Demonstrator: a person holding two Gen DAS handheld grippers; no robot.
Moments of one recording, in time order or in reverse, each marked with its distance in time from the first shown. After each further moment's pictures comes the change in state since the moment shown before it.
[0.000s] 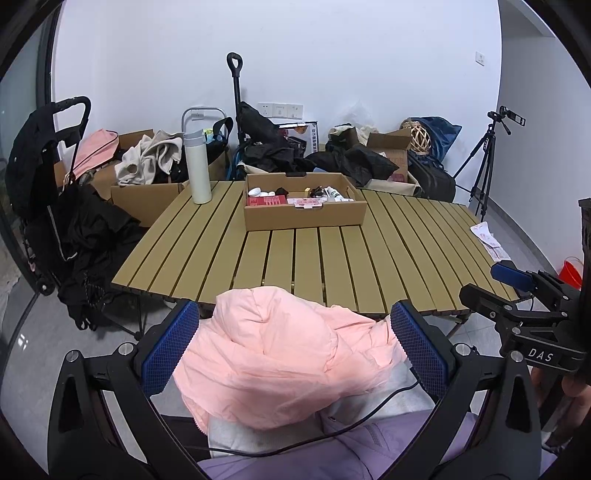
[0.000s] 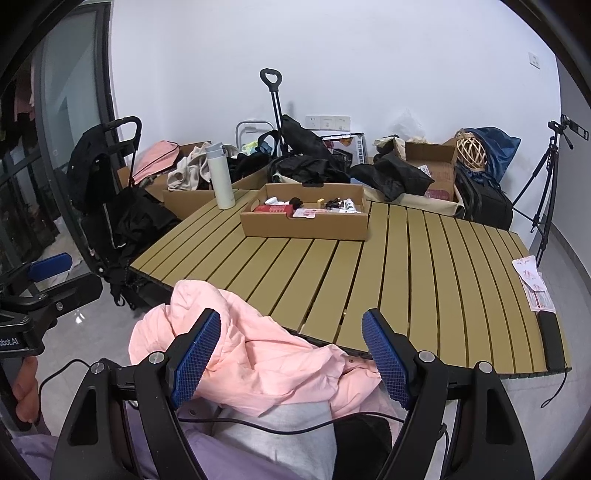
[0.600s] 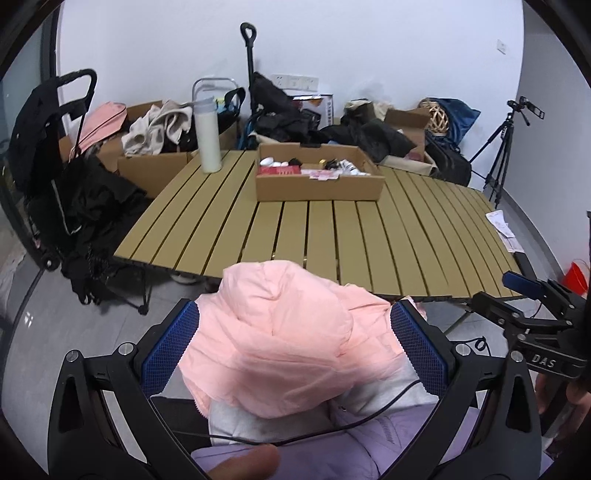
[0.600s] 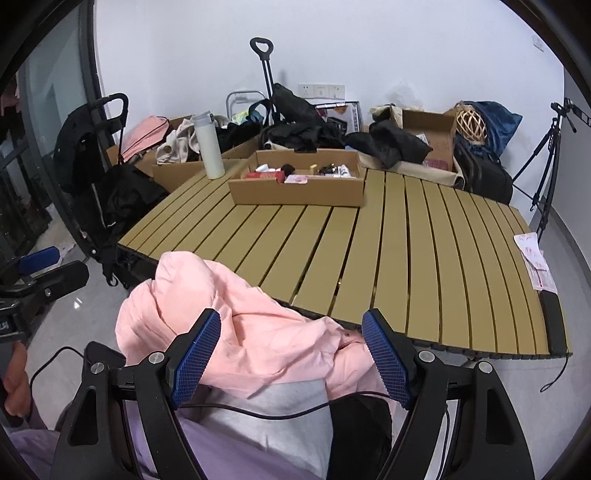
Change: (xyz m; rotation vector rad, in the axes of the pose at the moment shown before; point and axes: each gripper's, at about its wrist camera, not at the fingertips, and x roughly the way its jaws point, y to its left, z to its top) left arm 0.030 0.011 -0.008 -0.050 0.120 0.039; right arm 0.030 -0.012 -0.014 0.018 0.124 -0.017
